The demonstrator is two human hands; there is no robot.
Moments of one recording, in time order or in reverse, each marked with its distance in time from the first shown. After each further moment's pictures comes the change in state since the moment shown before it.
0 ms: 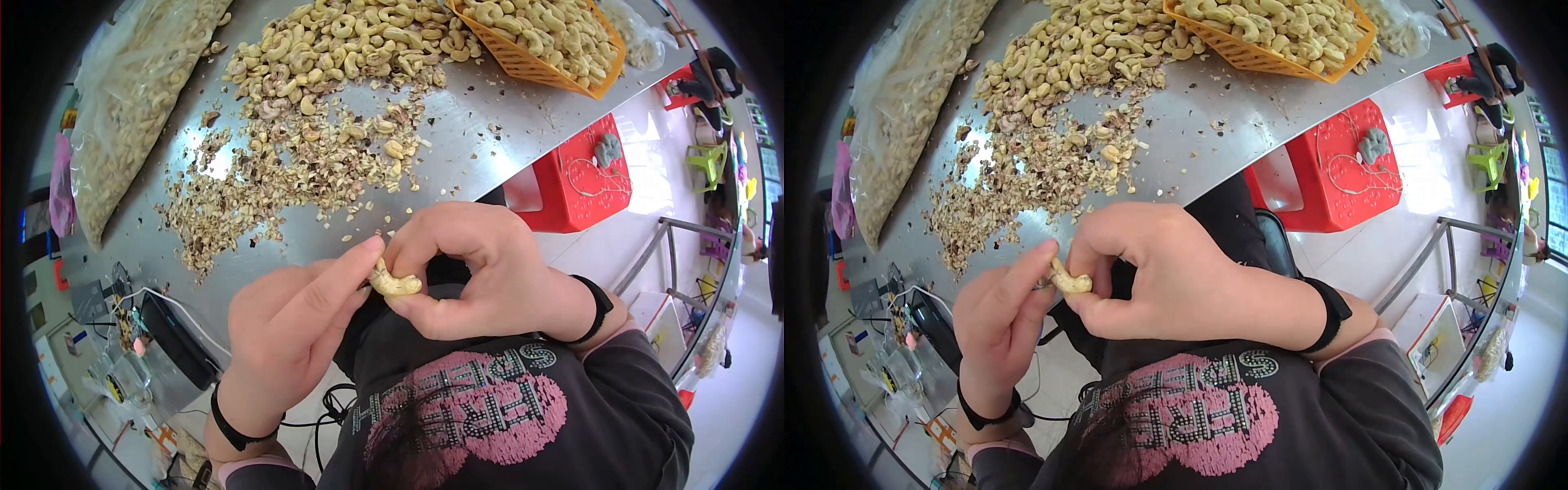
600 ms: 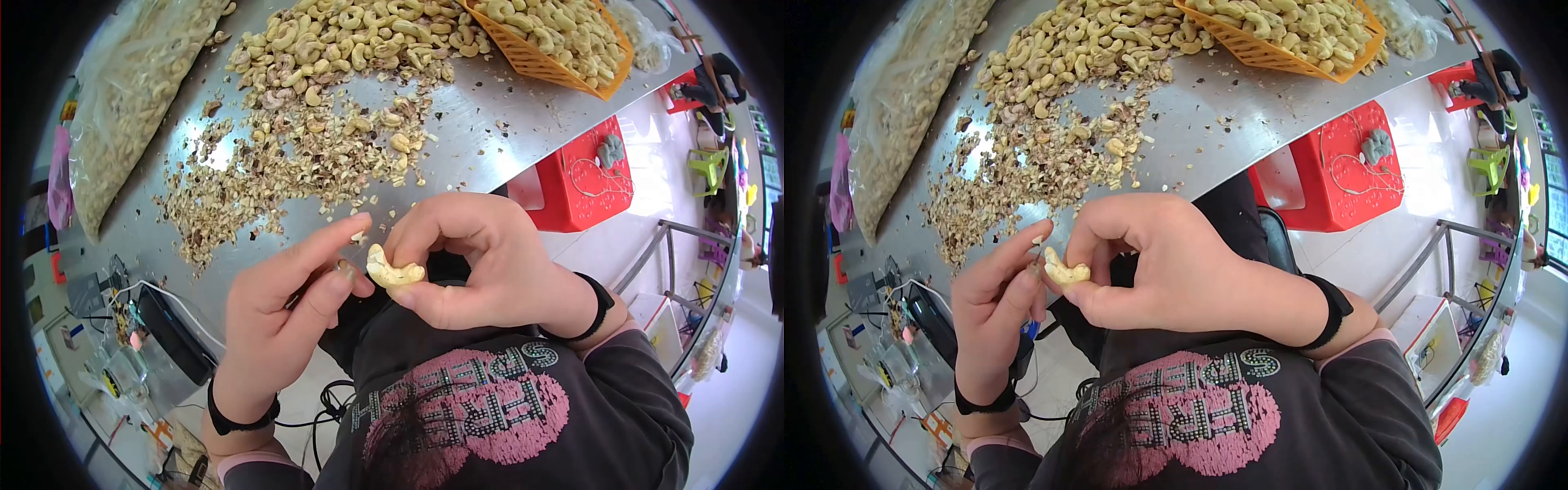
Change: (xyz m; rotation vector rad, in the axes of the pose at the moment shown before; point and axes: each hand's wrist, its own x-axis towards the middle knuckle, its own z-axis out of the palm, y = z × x) left_hand -0.008 -0.009 -0.001 -0.675 -0.085 -0.501; right_hand 0.001 -0.004 -0.005 0.307 -0.169 0.294
